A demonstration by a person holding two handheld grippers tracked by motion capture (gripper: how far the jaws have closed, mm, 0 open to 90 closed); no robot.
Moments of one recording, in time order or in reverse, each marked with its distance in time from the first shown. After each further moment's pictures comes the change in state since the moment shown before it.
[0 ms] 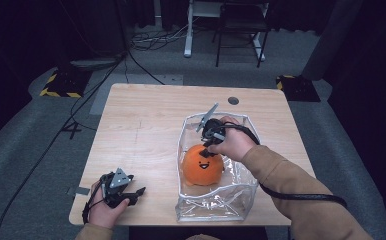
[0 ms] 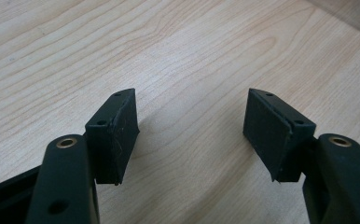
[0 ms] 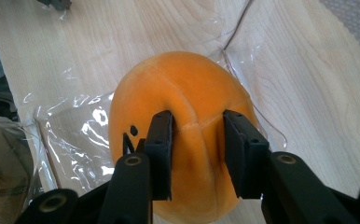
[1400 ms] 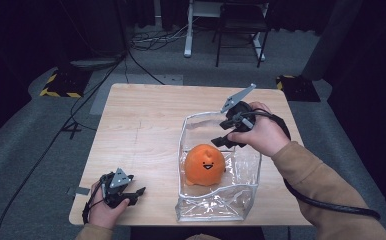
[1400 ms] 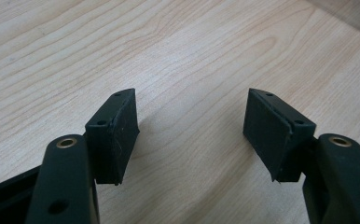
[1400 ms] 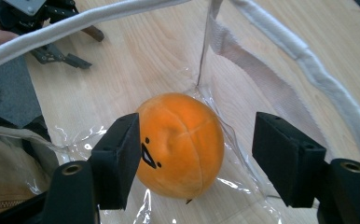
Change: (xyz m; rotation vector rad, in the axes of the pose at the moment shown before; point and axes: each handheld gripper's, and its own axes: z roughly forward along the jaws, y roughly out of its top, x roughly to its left) left arm 0.000 0.000 0.000 0.000 0.000 0.001; right arm 0.004 -0.021 -0.091 -0.220 -0.064 0.082
